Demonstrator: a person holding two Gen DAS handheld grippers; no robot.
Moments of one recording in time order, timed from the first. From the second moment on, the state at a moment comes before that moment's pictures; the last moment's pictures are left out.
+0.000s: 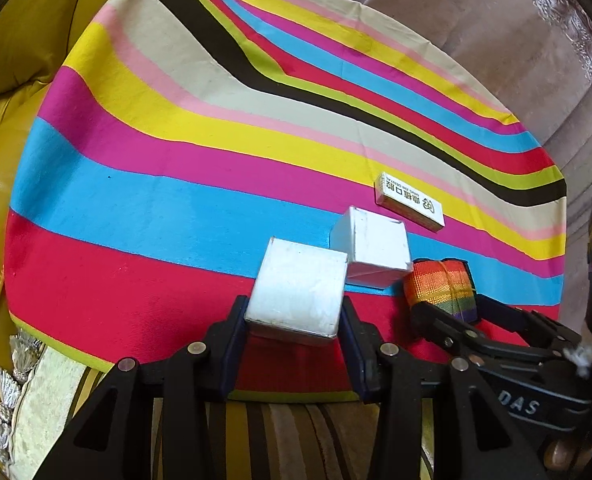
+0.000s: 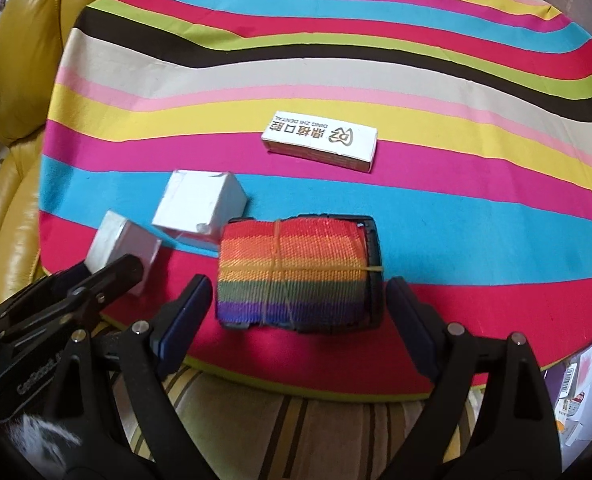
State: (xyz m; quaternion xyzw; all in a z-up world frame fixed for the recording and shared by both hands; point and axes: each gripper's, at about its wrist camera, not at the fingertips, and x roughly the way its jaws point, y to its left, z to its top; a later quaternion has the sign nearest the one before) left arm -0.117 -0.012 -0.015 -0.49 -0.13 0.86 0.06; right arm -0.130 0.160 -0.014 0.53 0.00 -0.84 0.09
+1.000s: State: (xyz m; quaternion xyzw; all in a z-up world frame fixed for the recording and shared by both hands) left arm -0.099 0.039 0.016 -0.46 -0.09 0.88 0.09; right arm -0.096 0.218 -0.003 0.52 -0.04 -0.85 0.05
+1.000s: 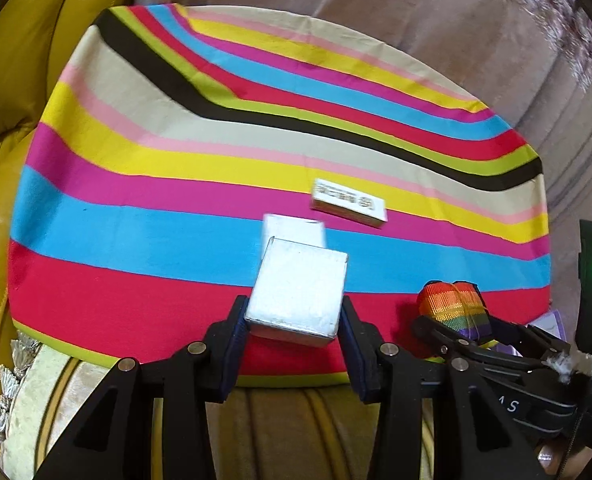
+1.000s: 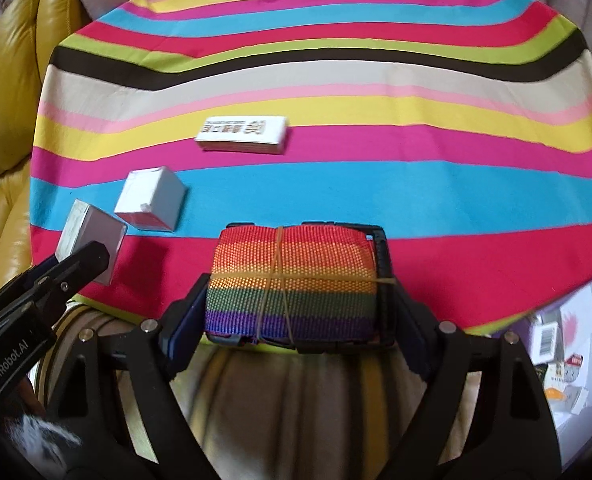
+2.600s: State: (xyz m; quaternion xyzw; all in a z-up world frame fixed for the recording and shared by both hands) left arm -0.011 0.321 0.017 -0.48 0.08 0.77 0.41; right arm 0.089 0.521 -0.004 0.51 -0.19 -0.80 -0.25
